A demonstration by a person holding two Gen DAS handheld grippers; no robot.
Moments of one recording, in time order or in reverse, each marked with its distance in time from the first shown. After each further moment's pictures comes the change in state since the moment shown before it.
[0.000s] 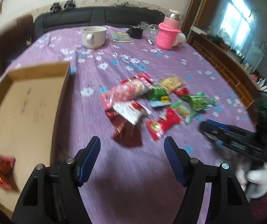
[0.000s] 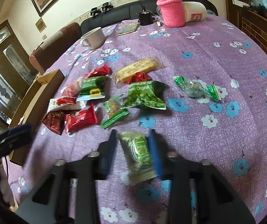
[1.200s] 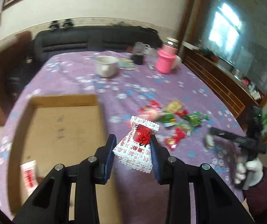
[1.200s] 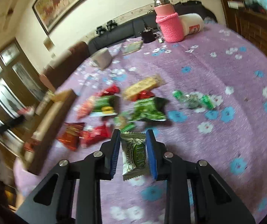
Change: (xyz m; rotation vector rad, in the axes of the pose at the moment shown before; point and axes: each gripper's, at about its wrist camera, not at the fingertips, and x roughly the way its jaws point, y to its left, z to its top) left arm -0.092 0.075 0.013 0.012 -0.132 -0.068; right arm -0.035 -0.011 0.001 0.138 -0.108 0.199
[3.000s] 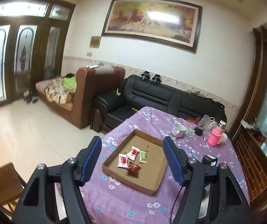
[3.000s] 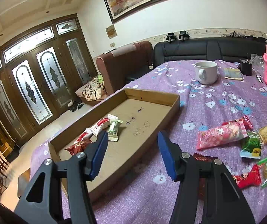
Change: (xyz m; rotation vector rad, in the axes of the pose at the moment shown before) left arm -0.280 -0.039 -0.075 -0.357 -0.472 0.538; right arm 0.111 0.206 -0.039 -0.481 -0.060 0.200
